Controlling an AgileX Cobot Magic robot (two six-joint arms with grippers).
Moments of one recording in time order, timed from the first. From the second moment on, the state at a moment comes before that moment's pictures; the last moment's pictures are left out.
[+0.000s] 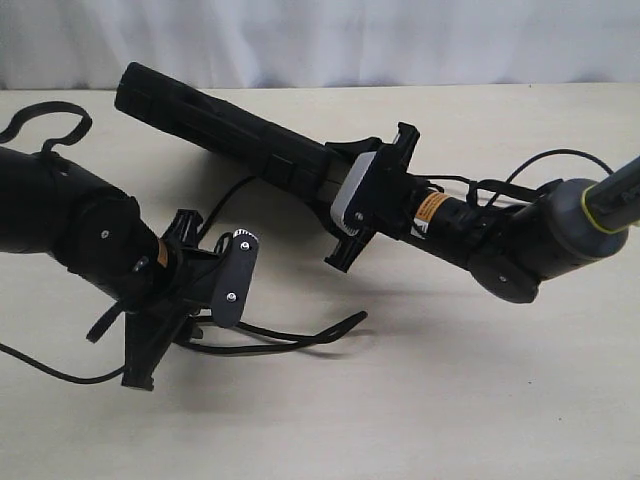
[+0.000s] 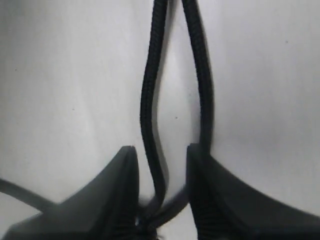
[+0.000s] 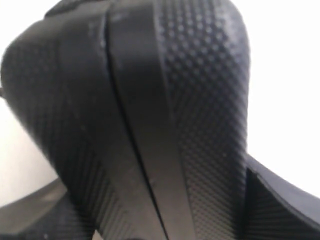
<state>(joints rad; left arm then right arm) -0.46 1.76 -0.79 -0.02 0.42 1.13 0.37 2.08 -0.84 -0.46 -0.96 -0.40</state>
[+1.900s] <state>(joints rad) -0.46 1.93 -0.97 0.10 0.63 1.22 0.37 2.07 -0.84 -0.49 -0.91 -0.38</state>
